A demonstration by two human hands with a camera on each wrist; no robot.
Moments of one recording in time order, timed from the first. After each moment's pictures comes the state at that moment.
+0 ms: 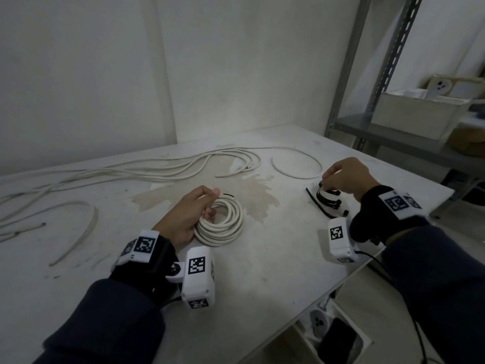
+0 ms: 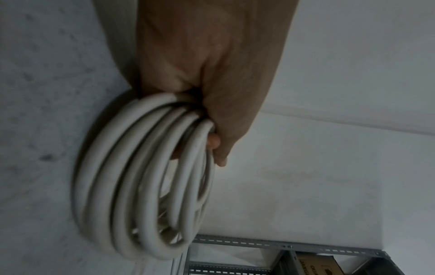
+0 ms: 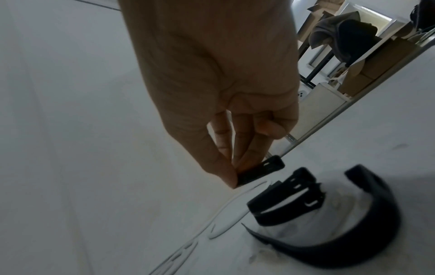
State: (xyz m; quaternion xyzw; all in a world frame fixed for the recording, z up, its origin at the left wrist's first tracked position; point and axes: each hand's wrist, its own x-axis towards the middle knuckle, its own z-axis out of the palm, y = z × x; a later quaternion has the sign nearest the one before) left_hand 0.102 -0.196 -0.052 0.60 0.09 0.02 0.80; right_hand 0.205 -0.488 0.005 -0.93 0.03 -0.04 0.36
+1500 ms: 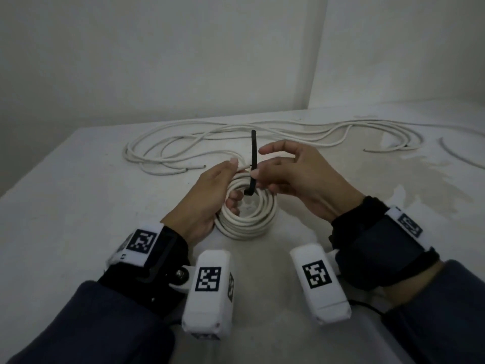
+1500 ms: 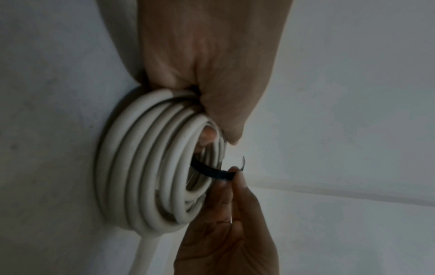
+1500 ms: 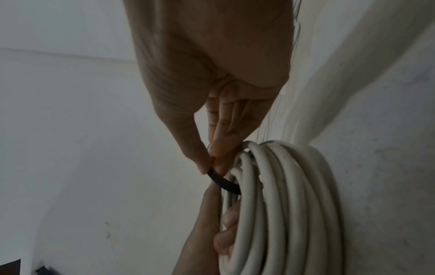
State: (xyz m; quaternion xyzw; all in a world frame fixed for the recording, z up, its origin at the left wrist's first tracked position) left_hand -0.032 -0.036 -0.053 0.63 0.15 0.14 0.75; right_hand 0.049 -0.170 -0.013 -0.65 -0.24 0.26 0.67
